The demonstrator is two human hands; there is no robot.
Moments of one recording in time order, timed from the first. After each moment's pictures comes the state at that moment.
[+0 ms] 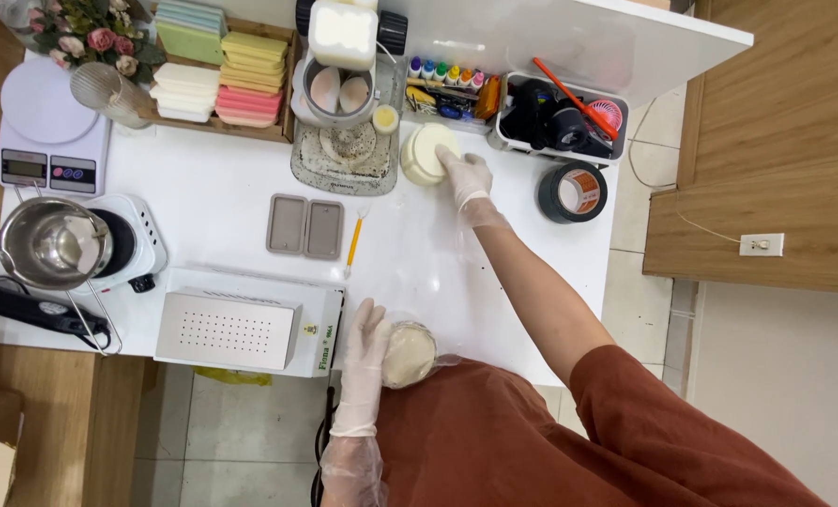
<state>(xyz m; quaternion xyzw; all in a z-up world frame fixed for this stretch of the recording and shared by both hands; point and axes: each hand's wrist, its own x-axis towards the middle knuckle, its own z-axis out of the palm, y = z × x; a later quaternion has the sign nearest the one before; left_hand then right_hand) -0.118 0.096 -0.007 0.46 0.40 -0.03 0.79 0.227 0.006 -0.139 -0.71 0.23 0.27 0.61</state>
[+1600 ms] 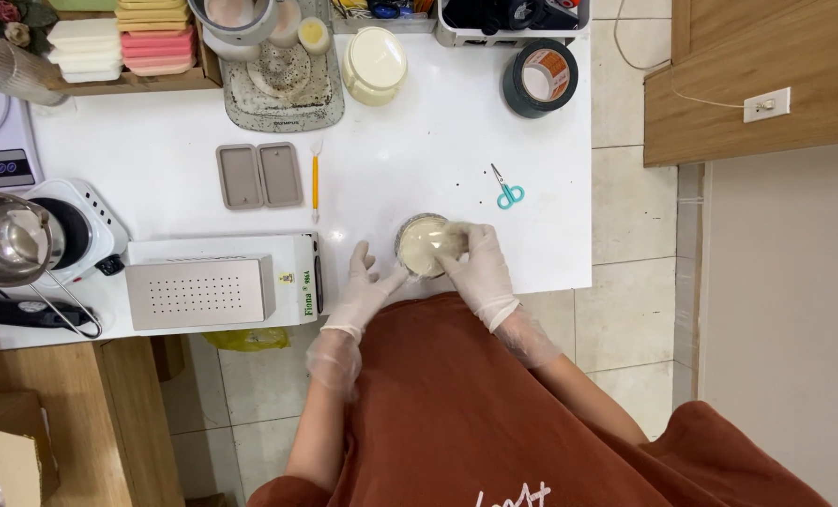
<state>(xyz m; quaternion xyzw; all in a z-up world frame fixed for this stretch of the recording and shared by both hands) -0.114 0.090 -0.073 0.71 0.31 -0.26 0.57 -0.044 -0.108 -0.009 -0.90 -0.01 0.28 0.32</state>
